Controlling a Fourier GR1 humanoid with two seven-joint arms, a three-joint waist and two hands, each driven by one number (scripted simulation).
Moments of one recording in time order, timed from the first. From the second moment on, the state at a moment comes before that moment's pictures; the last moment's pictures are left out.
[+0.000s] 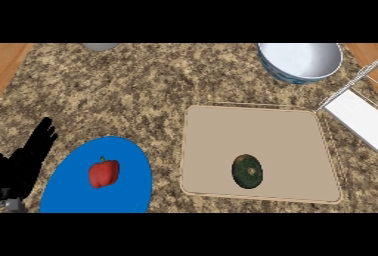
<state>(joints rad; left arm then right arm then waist) 0.02 0.27 0.24 -1.43 0.05 -0.12 0.10 -0.65 -0.81 -1.05 -1.68 0.52 0.38 0.79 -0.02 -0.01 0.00</state>
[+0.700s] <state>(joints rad) 0.09 0.26 0.27 -1.45 0.05 -0.10 0.10 -0.49 -1.18 -1.59 -1.68 0.24 0.79 0.87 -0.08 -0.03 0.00</state>
